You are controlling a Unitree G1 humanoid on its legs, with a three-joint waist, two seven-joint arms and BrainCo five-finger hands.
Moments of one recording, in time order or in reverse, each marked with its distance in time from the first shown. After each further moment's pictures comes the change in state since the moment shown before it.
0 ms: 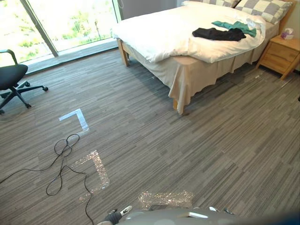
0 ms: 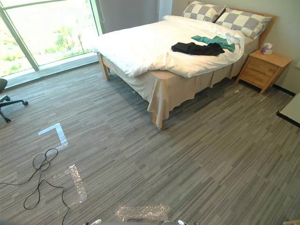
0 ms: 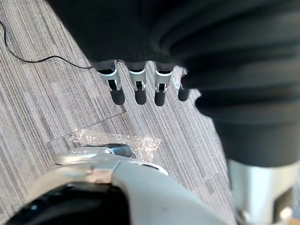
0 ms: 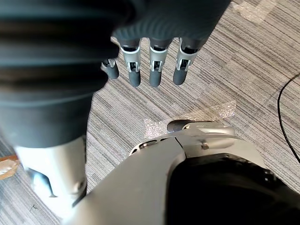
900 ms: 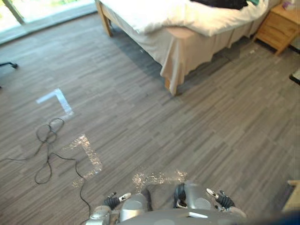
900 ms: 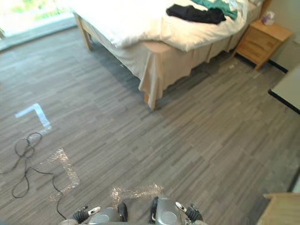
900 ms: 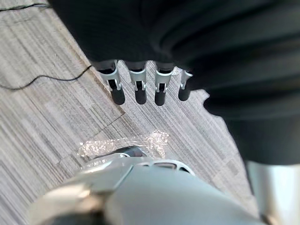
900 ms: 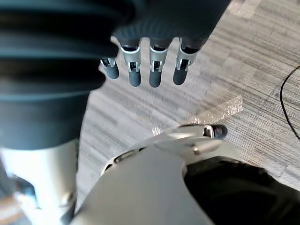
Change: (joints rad) left arm -0.089 0.067 -0.013 -0.019 0.109 0.007 0.013; right arm -0.052 0.060 -0.001 -0.062 0.152 -0.075 -0.030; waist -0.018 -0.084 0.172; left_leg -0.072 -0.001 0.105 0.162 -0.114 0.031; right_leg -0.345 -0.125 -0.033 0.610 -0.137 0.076
